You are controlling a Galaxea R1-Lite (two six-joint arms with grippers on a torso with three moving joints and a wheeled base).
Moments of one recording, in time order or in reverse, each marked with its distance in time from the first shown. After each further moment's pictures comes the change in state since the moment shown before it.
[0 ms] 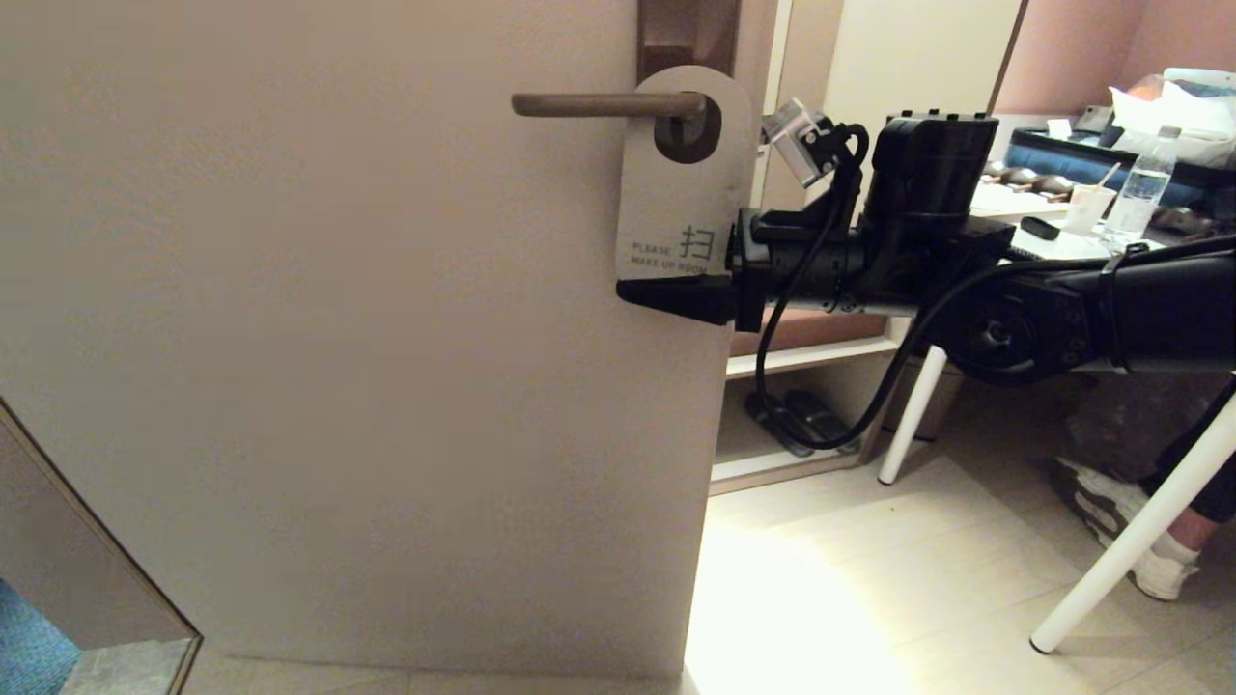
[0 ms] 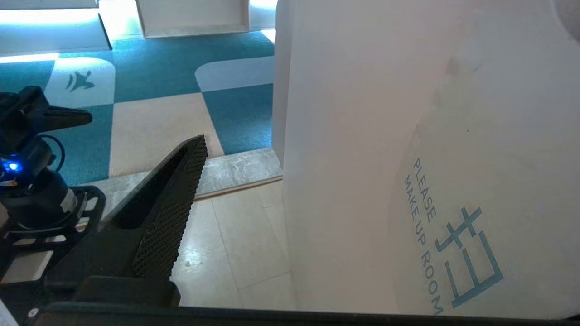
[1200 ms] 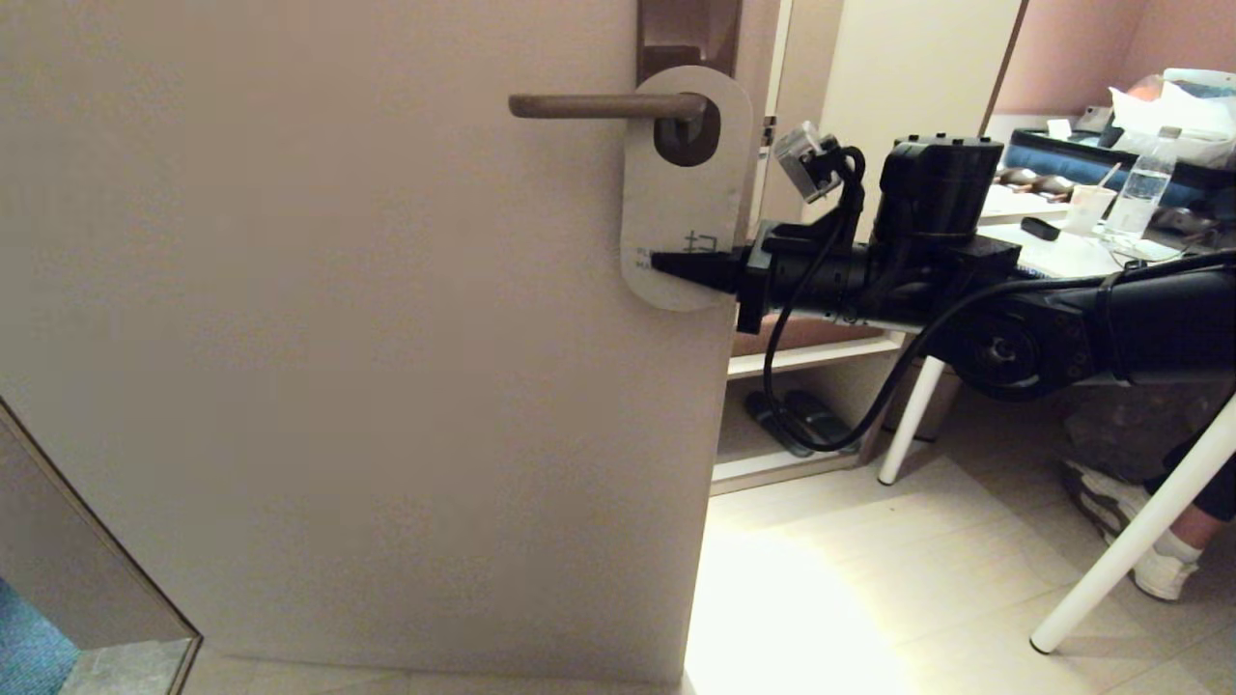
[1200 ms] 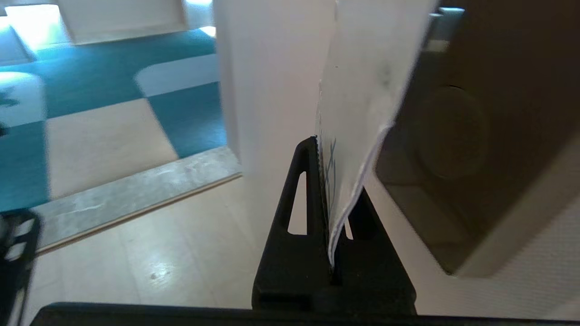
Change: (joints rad) left arm 0.000 0.000 0.000 0.000 0.000 0.000; right arm -0.027 -0.003 0.070 -0.039 -0.160 0.000
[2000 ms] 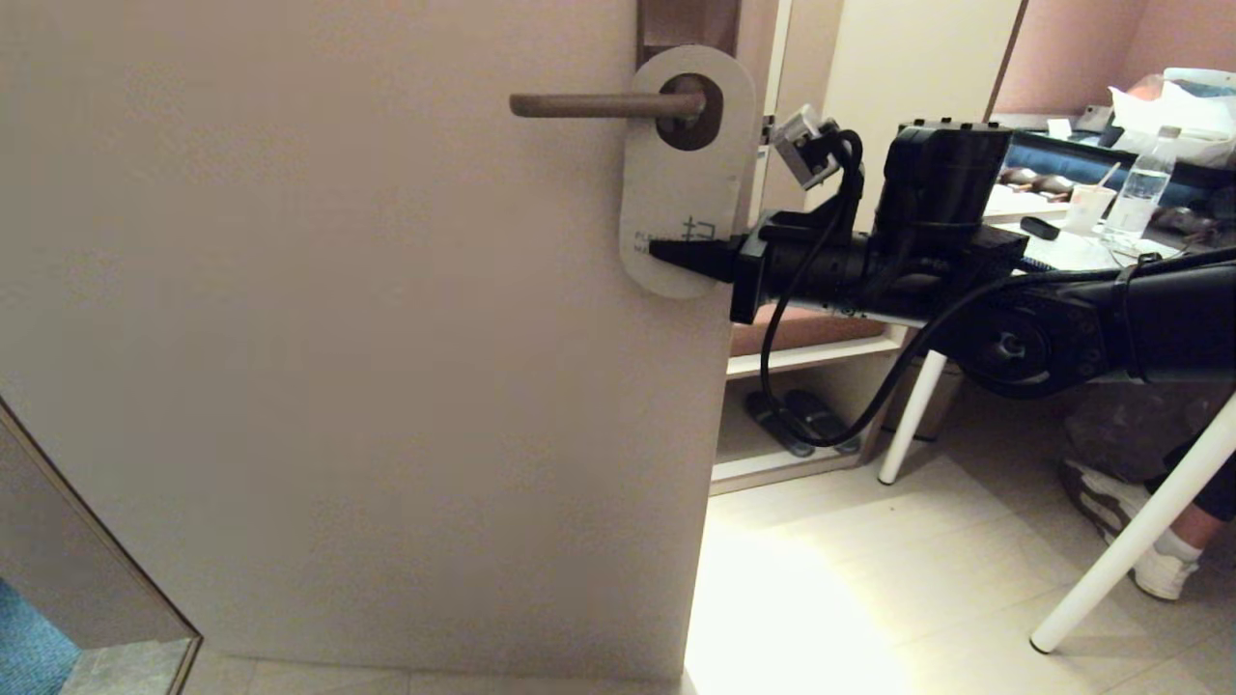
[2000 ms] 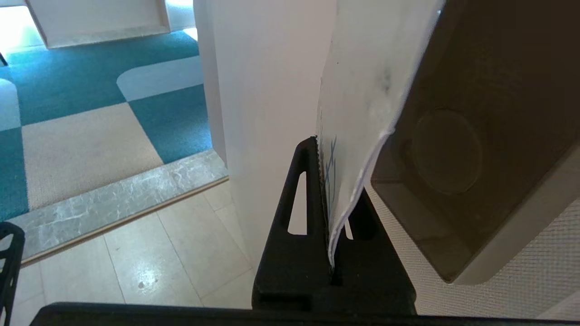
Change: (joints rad) left arm 0.000 0.000 0.000 0.000 0.000 0.000; right arm 0.022 -0.021 -0.009 0.002 -0.070 0.005
